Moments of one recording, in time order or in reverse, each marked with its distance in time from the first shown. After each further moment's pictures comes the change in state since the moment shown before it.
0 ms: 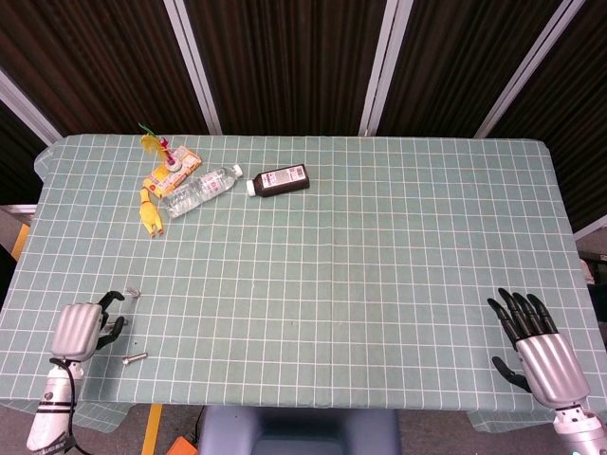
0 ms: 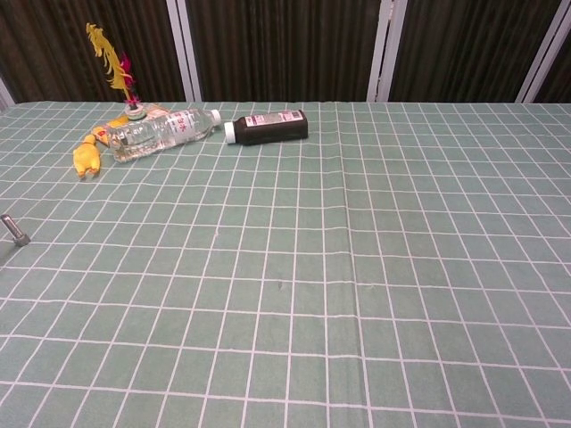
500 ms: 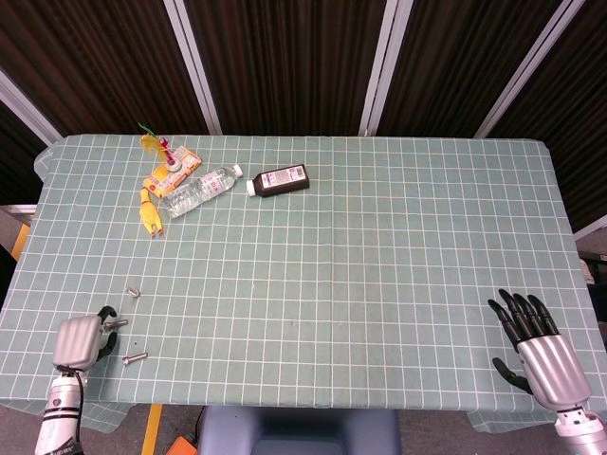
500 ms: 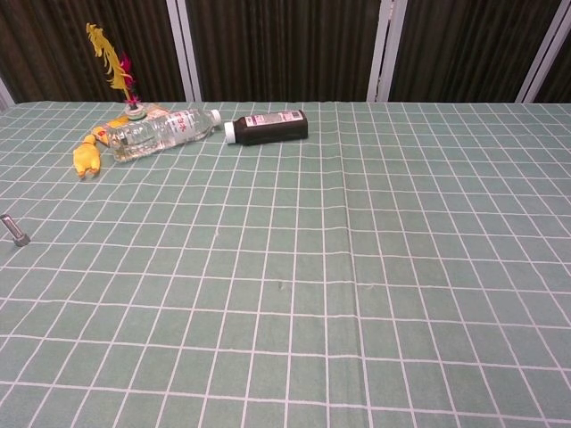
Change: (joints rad) left arm 0.018 -0.052 -0.018 -0.009 -0.144 -0.093 0.211; right arm -0.003 0.004 -0.002 0.004 -0.010 0.011 0.013
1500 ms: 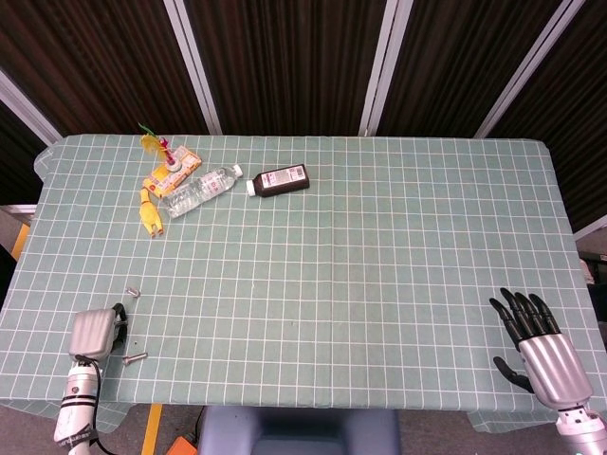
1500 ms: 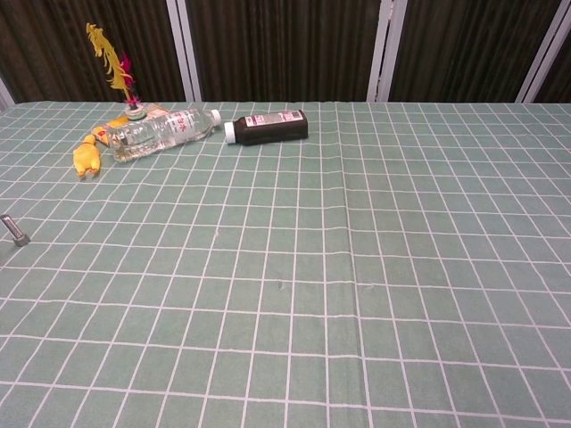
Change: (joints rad) left arm -0.041 -0.087 -0.032 0.101 -0.024 -0.057 0.054; right arm 0.002 0.004 0.003 -0.001 0.005 -0.004 0.005
